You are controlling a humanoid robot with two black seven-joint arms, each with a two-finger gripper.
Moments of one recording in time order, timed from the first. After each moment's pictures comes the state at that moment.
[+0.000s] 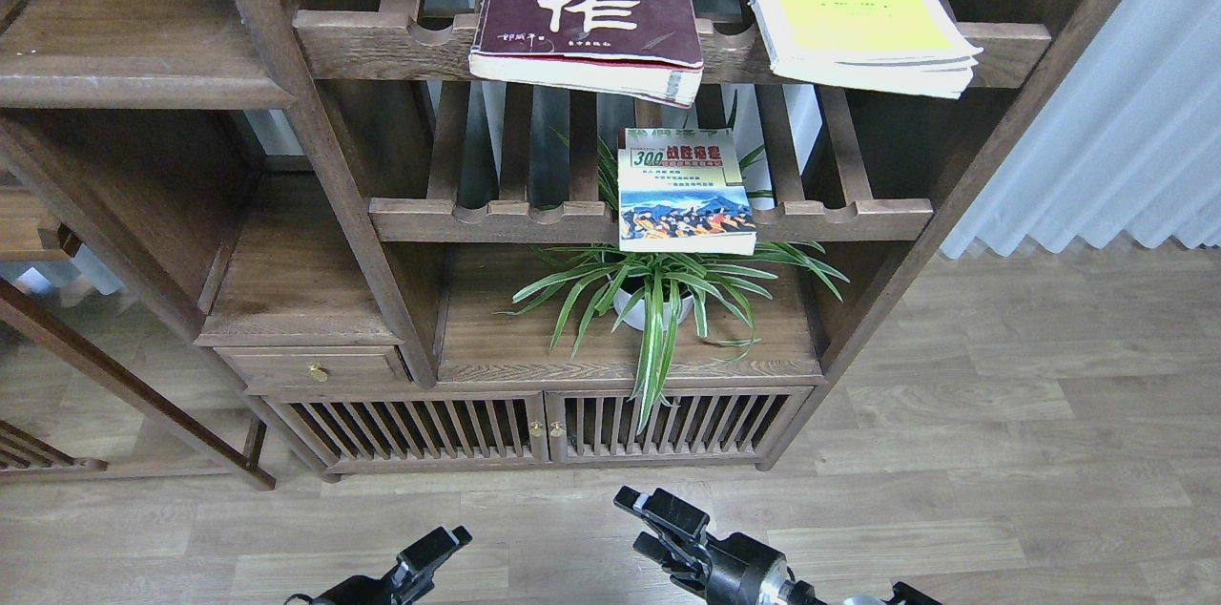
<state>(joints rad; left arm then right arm) -0.22 0.00 -0.69 -0.41 -0.27 -0.49 0.22 0.12 0.01 0.76 0.64 0.26 0.58 -0.38</state>
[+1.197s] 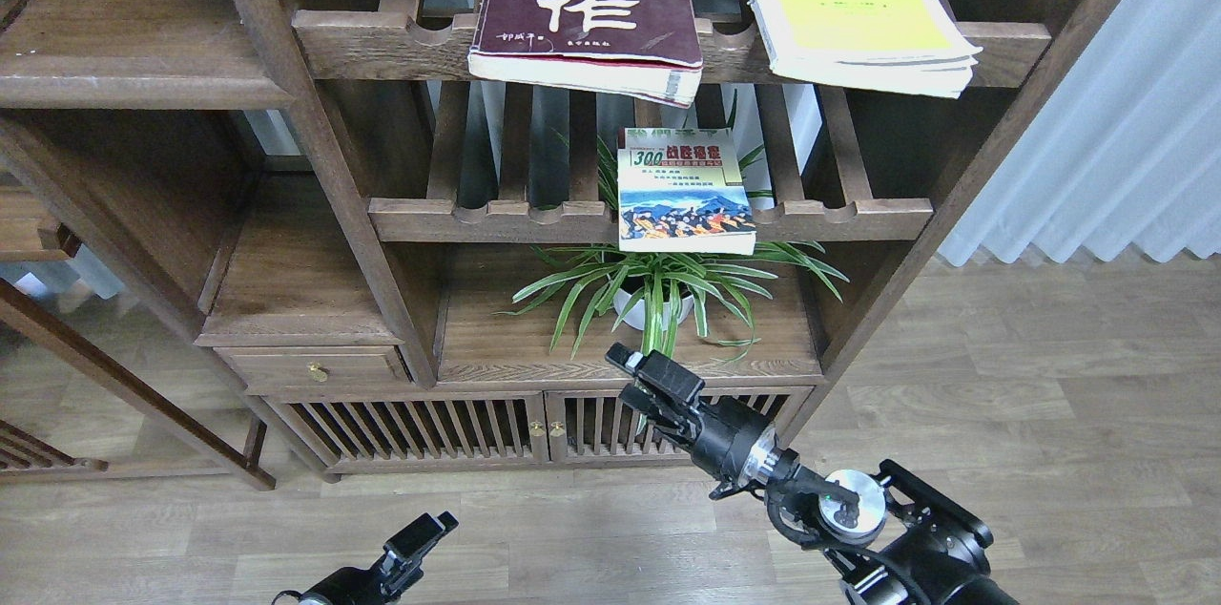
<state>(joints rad) -0.13 0.00 -0.70 -0.40 -0.27 -0.49 0.20 0.27 0.02 0.98 0.77 0.26 0.58 -0.37</state>
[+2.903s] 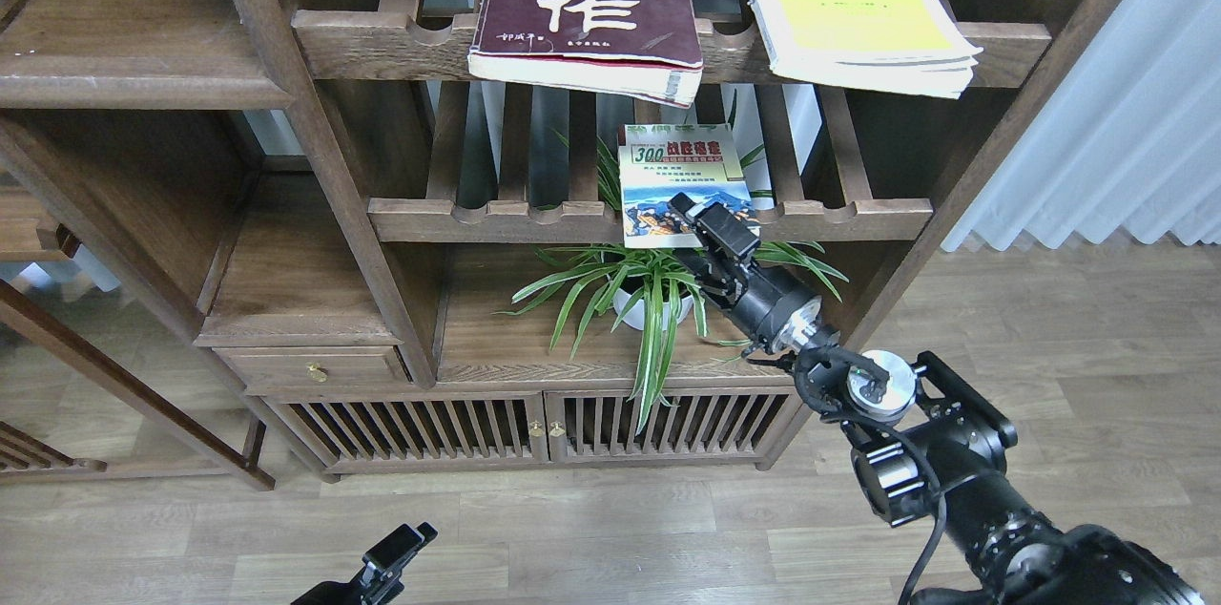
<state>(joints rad) -0.11 0.02 -0.72 -0.39 -0.30 -0.49 0.20 0.52 0.02 1.15 0.55 0.25 0.49 -0.34</state>
